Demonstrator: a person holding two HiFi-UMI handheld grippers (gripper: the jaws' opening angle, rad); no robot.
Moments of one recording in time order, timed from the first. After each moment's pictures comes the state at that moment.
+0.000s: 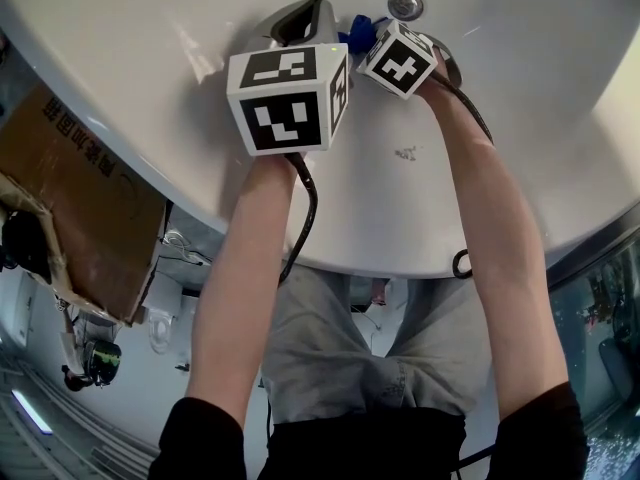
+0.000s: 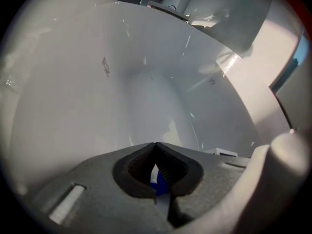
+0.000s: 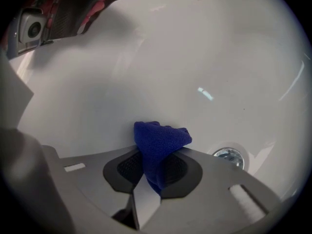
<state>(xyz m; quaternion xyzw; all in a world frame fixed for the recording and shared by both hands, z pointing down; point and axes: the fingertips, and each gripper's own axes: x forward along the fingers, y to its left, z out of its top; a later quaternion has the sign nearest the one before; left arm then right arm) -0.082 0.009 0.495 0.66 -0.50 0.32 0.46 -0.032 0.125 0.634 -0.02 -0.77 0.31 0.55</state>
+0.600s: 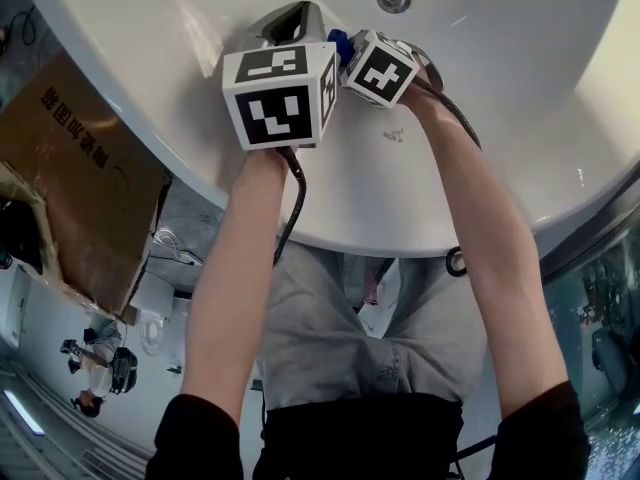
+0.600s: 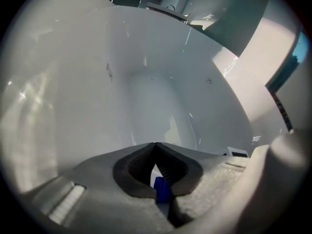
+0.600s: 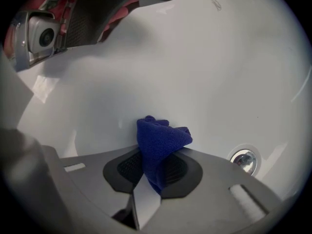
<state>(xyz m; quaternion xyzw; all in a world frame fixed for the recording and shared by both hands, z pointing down) -0.082 0.029 0.474 0.65 -0.50 0.33 0.46 -0.057 0.165 0.578 -0.07 -0.78 0.34 0.51</state>
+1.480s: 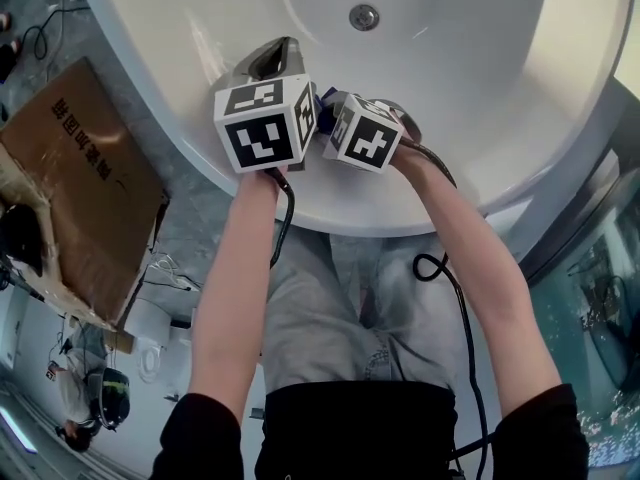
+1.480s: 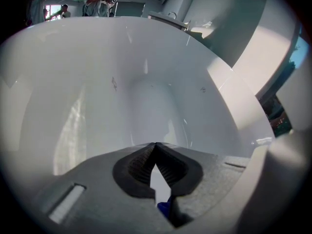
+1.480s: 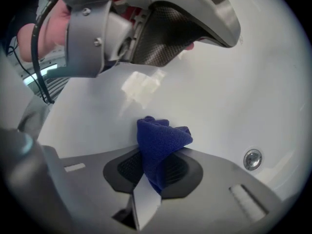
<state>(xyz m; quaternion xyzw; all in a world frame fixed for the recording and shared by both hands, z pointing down) -0.075 0.049 0.413 0.65 -0.52 0.32 0.46 -0.054 0.224 0.452 -0.13 -0.81 0.34 0.46</state>
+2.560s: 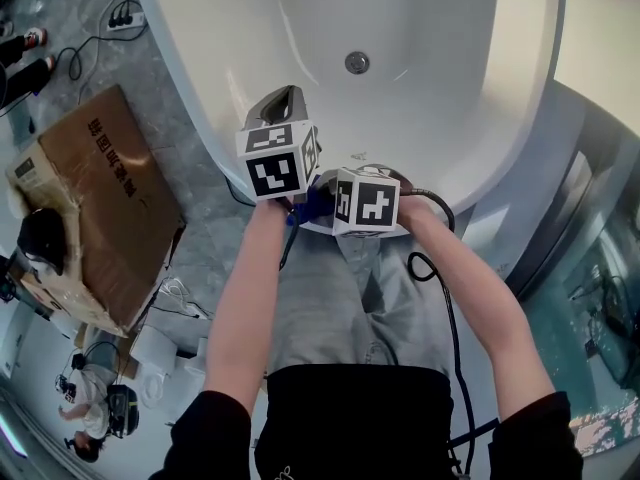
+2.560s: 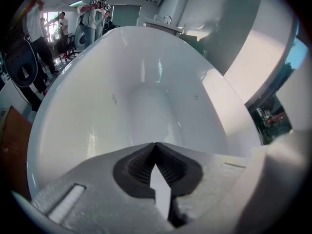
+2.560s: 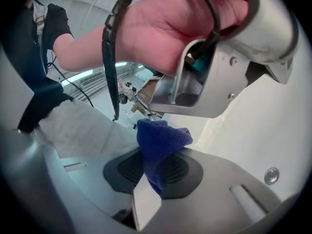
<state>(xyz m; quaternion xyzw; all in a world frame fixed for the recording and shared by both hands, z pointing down) -0.068 0.040 0.338 0.65 -0.53 0.33 0.44 -0.053 0.265 0.280 -0.28 -0.81 0.35 0.37</state>
